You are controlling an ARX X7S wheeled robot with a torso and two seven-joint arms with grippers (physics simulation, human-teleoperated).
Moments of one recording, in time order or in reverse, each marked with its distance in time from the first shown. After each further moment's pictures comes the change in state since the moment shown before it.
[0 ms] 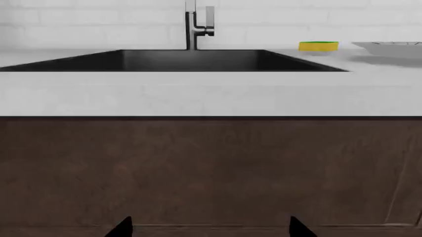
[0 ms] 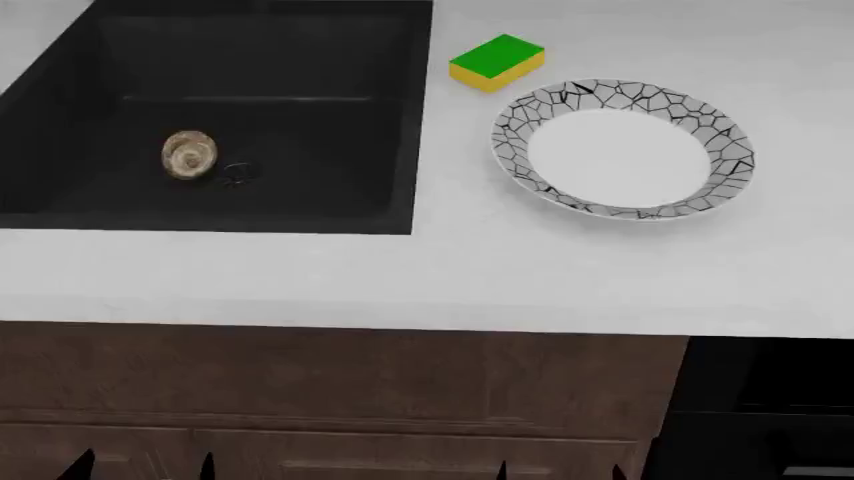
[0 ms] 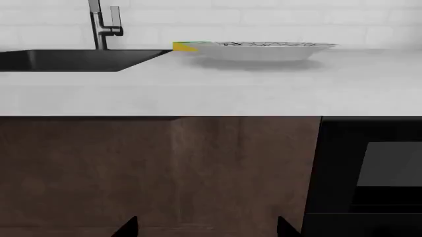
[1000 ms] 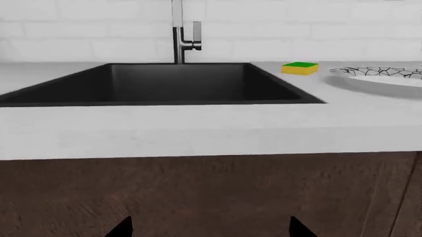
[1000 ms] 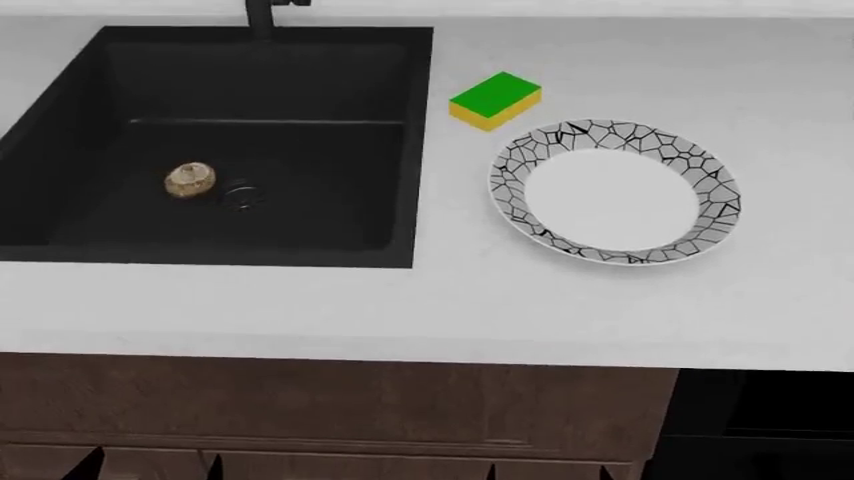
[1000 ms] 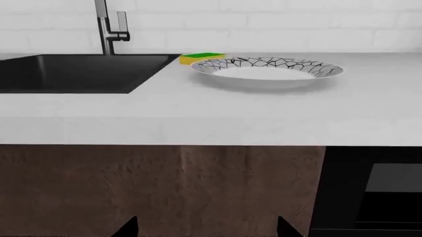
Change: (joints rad) left arm 0.006 -0.099 0.108 0.038 -0.099 -0.021 -0.062; right arm 0.019 0.098 -0.137 0.015 0.106 0.016 0.117
